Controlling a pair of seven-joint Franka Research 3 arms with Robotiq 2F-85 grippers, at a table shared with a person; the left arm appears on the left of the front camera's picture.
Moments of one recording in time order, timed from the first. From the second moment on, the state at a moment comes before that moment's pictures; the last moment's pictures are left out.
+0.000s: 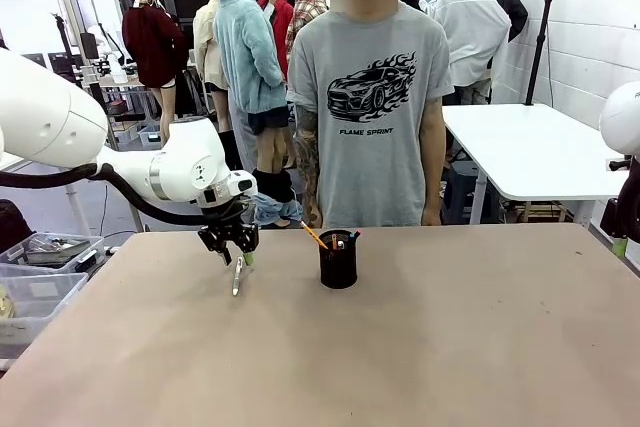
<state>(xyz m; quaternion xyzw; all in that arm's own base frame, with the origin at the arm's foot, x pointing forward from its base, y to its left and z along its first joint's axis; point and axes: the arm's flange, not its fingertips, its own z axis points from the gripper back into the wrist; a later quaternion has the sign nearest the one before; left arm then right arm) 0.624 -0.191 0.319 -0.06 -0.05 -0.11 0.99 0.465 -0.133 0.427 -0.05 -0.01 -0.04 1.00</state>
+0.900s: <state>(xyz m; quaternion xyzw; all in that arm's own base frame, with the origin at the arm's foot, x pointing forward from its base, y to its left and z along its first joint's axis) 0.617 -0.201 0.308 -0.04 -0.04 -0.13 0.99 0.465 -0.133 0.427 -0.05 -0.01 -0.04 1.00</state>
